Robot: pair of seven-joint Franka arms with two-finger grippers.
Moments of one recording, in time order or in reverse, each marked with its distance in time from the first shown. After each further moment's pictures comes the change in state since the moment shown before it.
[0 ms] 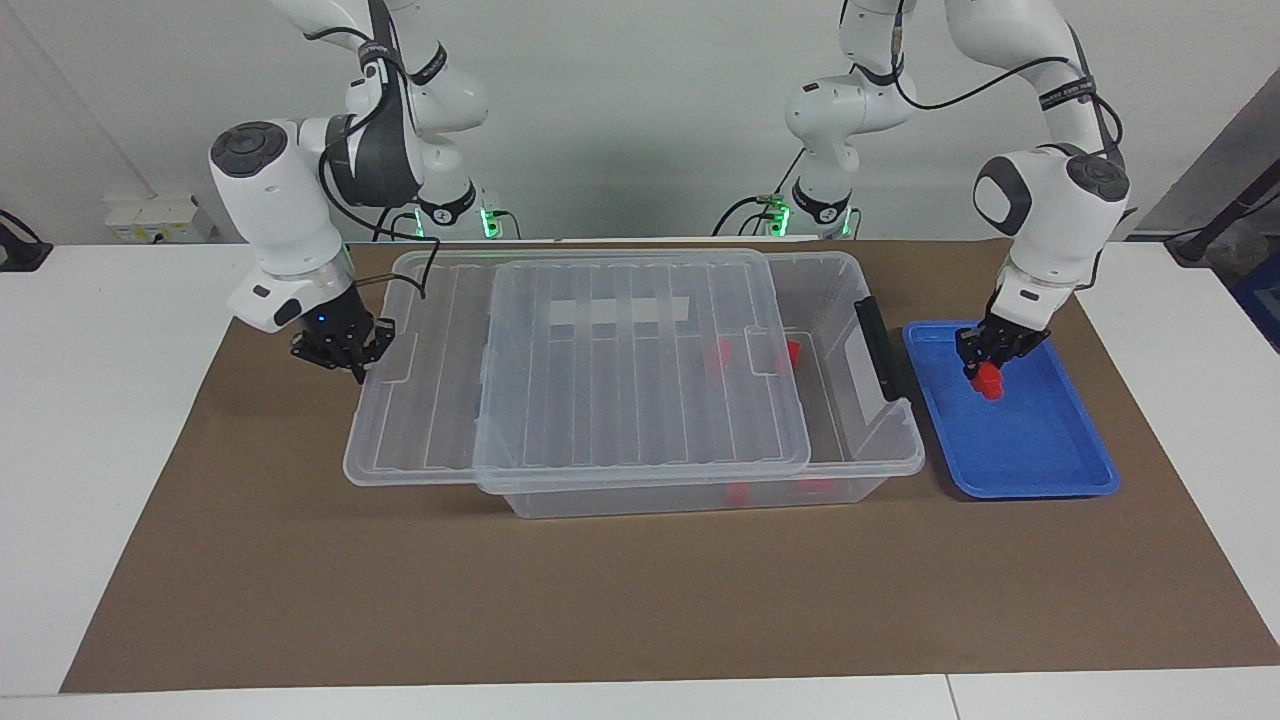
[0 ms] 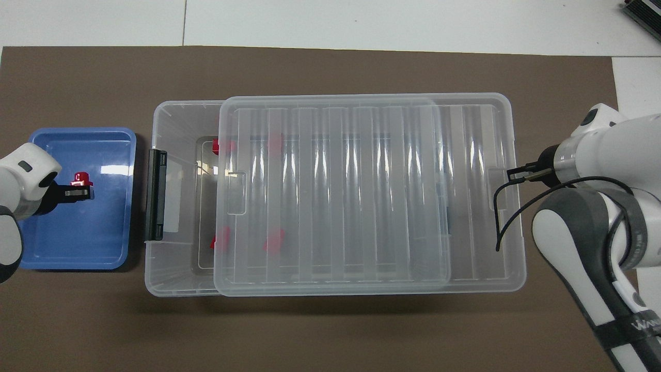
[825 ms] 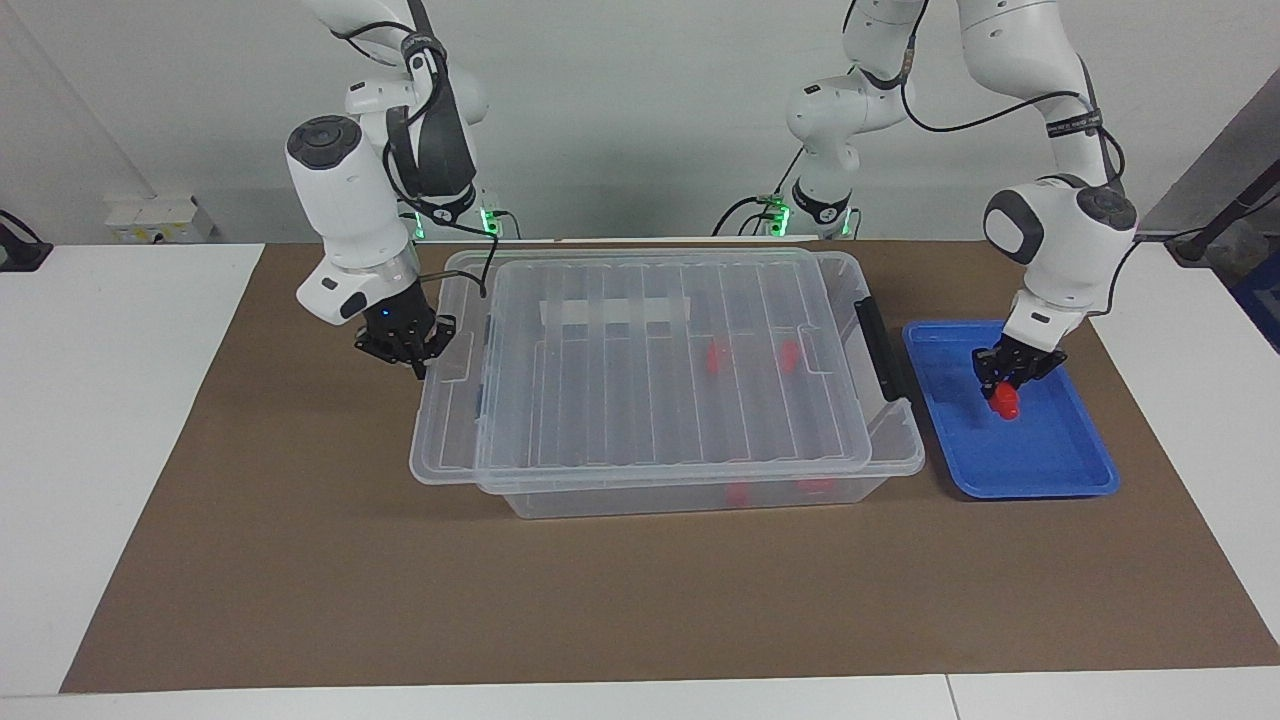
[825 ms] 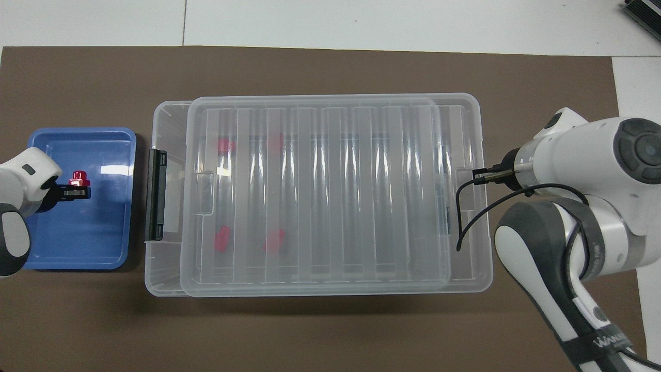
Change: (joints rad) left arm 0.053 0.112 -0.002 -0.003 0.000 0.142 0.106; right arm 0.100 0.000 0.002 0.001 0.002 0.010 0.164
